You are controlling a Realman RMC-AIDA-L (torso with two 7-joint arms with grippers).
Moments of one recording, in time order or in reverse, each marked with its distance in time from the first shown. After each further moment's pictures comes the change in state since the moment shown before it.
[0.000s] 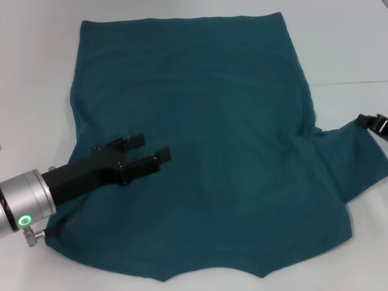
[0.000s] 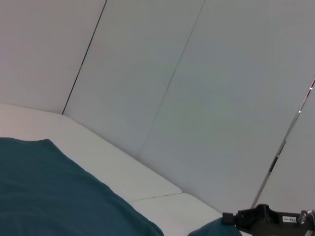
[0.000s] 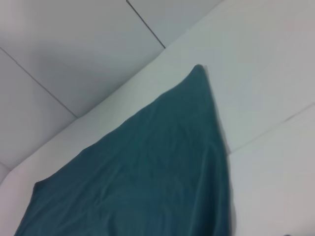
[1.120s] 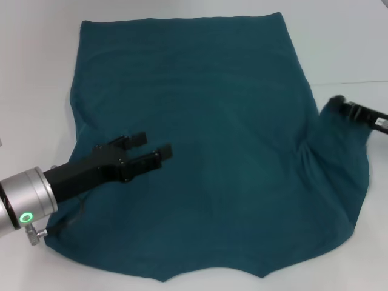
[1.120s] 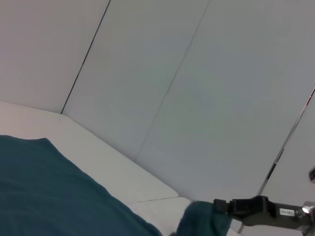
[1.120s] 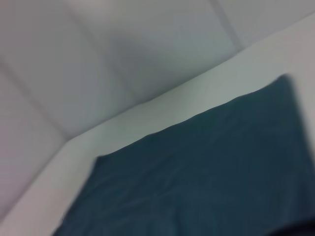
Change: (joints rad) left arm -0.006 -0.002 0.000 -0.001 -0.006 0.000 -0.036; right arm 0.041 -0.001 -0.060 -0.022 0.021 -0.112 -0.118
